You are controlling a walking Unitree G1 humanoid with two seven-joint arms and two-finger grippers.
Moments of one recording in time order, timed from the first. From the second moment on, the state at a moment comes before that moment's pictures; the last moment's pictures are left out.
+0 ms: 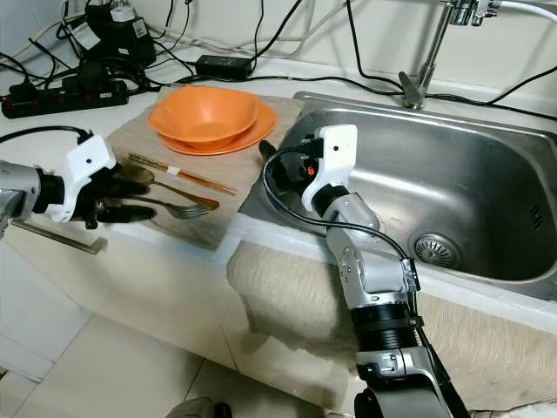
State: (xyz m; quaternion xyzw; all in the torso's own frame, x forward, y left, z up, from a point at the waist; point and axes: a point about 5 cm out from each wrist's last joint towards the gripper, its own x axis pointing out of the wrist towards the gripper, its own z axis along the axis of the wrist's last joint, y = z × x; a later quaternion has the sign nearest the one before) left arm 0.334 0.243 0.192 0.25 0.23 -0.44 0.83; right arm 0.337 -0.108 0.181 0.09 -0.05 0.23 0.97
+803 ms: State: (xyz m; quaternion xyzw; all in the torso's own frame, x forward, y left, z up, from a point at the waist) left arm 0.344 0.231 0.183 0.28 0.22 -0.44 0.82; right arm 0.334 -0.108 0.168 0.08 -0.03 0.23 0.97
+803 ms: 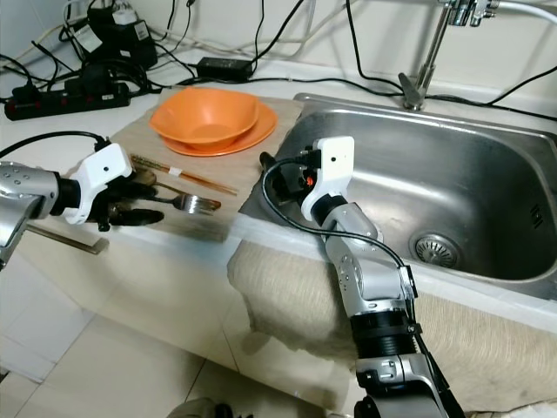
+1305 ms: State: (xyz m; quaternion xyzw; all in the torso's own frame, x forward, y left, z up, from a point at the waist) left arm 0.346 0.227 0.178 0.29 0.22 -0.44 0.82; right arm 0.333 -0.108 0.165 0.08 -0.02 0.23 0.97
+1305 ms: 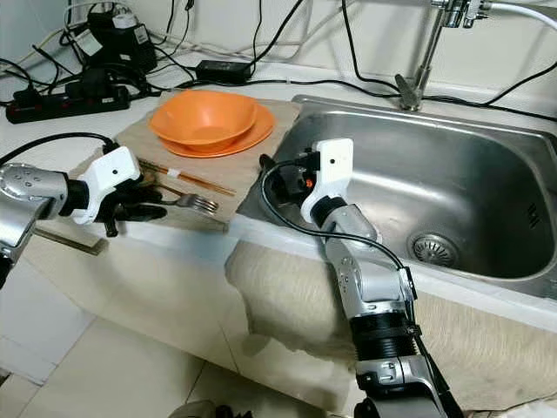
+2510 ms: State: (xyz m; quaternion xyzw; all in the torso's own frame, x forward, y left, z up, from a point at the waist) left arm 0.357 0.185 0.256 0.20 0.04 -0.43 0.88; right arm 0.330 -0.109 0.155 0.08 0.00 0.21 0.97
